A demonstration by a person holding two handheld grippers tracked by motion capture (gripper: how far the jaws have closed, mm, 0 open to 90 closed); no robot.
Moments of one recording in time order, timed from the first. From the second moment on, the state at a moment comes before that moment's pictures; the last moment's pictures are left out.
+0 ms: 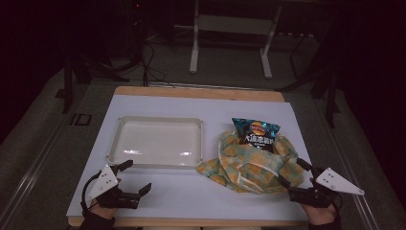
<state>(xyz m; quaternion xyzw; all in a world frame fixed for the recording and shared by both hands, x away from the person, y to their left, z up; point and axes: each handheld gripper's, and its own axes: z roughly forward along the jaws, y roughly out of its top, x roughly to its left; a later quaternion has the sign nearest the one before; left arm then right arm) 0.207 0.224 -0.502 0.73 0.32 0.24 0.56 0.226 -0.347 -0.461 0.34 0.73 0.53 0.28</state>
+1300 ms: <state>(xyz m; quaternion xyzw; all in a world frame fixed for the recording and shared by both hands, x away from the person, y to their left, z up) 0.210 0.224 -0.504 0.73 0.32 0.22 0.57 0.244 -0.340 -0.411 0.31 0.73 0.53 0.30</state>
